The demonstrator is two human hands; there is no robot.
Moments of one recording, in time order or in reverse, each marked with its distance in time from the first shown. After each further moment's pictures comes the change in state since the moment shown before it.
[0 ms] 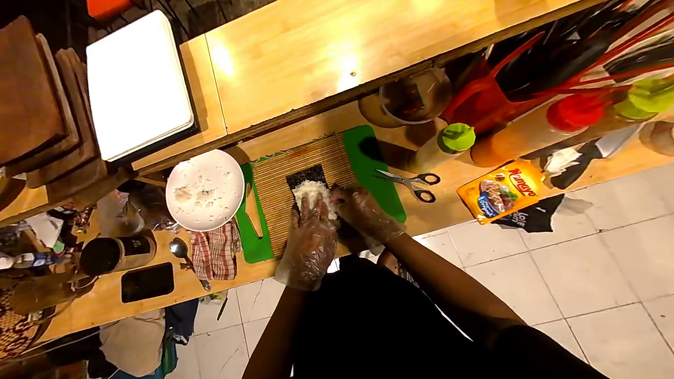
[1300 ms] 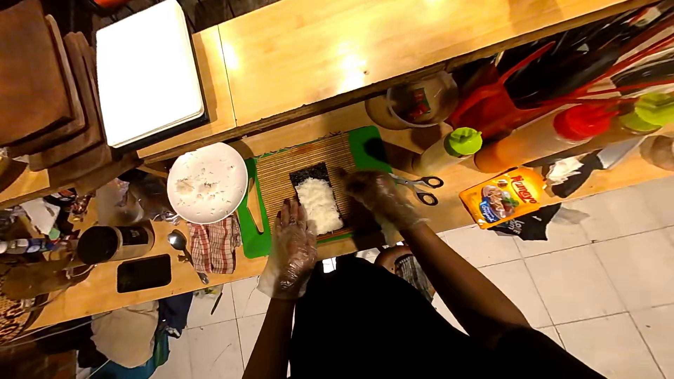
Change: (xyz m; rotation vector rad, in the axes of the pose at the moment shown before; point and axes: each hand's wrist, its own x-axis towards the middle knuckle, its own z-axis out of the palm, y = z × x) left_hand -0.025 -0.046 0.016 -0.116 0.161 -0.054; right_hand 0.004 0.014 -0.039 0.068 0.059 -0.036
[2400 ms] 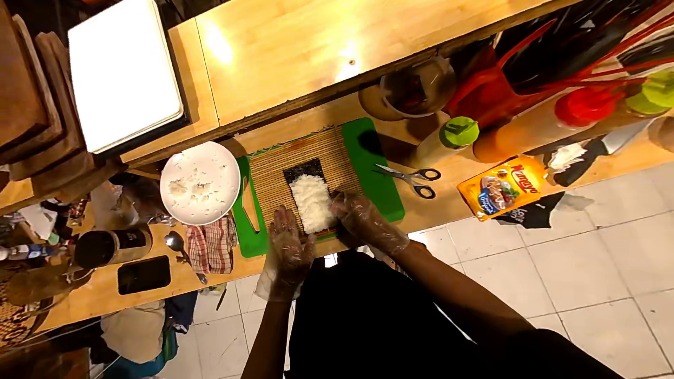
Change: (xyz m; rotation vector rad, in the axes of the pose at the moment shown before) left_hand -0.016 -0.009 0.020 -0.048 0.138 -0.023; right_hand -0.032 0.000 0.047 -0.116 -0.008 -0.198
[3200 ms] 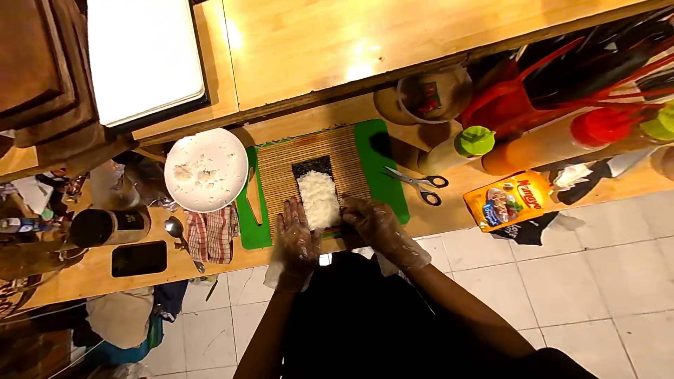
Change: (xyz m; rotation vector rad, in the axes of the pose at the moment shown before) left_hand 0.004 0.012 0.016 0.117 -0.024 -0.070; right_hand -0.020 -0.010 -0.017 0.073 -0.023 0.208
